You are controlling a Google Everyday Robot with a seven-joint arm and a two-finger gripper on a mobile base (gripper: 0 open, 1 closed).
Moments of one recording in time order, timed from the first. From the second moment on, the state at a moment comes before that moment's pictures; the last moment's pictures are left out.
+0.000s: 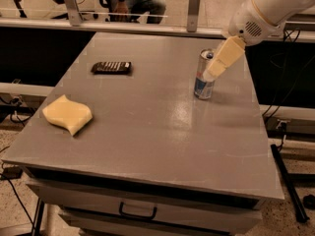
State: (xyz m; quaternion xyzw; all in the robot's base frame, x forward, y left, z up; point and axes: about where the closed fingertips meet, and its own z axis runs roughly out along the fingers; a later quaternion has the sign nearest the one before) arm 0.607 -0.154 0.938 -0.53 0.80 0.11 0.26
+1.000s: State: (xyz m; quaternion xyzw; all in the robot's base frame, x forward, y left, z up) arm 0.612 -0.151 0.932 -0.53 0.80 0.11 0.26
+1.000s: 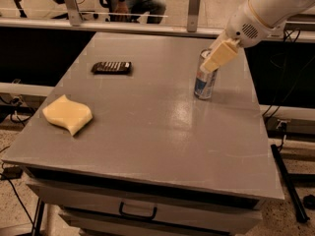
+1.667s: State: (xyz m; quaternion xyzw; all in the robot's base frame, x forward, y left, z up) arm 0.617 -0.142 0.929 -0.54 0.79 0.11 0.26
